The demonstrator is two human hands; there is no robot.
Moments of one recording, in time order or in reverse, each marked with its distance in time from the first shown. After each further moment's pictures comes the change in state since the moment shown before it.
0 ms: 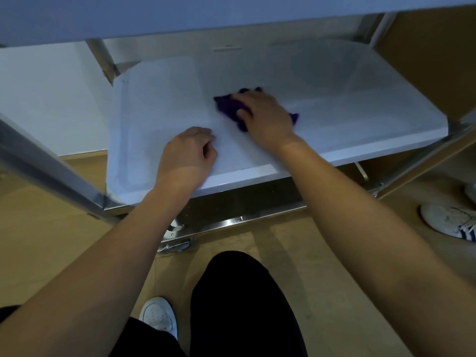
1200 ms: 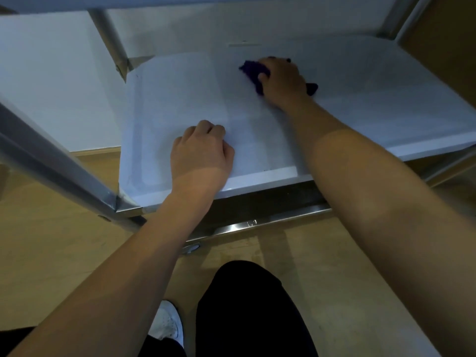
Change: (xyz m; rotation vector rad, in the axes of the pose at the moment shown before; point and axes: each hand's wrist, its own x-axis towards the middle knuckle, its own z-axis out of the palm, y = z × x) left_hand -0.003 0.009 0.001 0.214 0.046 -0.084; right_hand 0.090 0.029 0.016 -0.065 0.076 0.209
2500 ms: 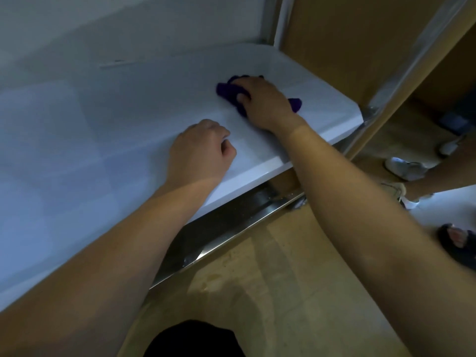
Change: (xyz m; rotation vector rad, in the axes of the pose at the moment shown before) left_hand 0.060 0.143 0.074 -0.311 -0.061 0.378; right_hand -0.051 0.160 -0.077 -0.039 -0.027 0.061
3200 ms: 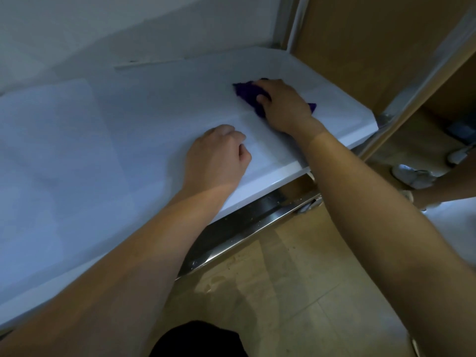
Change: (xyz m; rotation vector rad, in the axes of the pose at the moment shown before) left_hand -0.004 0.006 0.006 -0.024 -0.017 -0.032; right_hand -0.002 0.010 -0.006 -0.023 0.059 0.008
